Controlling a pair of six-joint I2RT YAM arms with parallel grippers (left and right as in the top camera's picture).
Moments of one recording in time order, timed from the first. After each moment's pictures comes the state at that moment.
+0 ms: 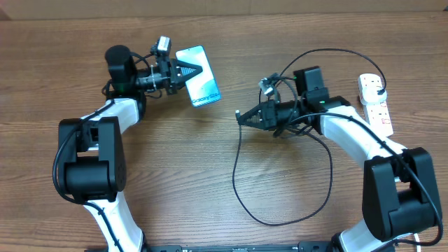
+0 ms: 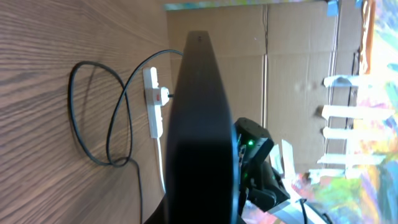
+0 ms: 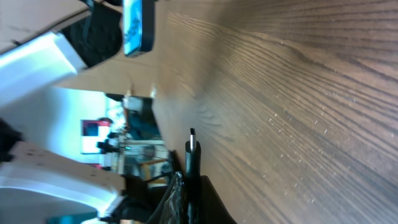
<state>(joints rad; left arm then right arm) 0.01 2.06 1.16 0.72 1.36 -1.32 0.22 1.76 1.06 -0.35 -1.18 0.30</state>
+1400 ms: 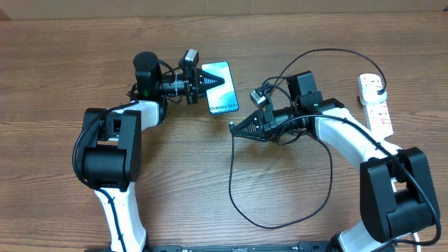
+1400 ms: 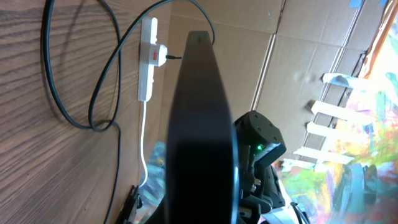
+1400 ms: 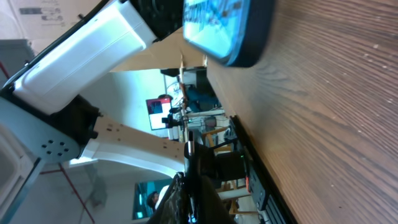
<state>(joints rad) -0.10 2.17 1.16 0.87 1.41 -1.59 0.28 1.76 1.05 -0.40 -1.36 0.47</state>
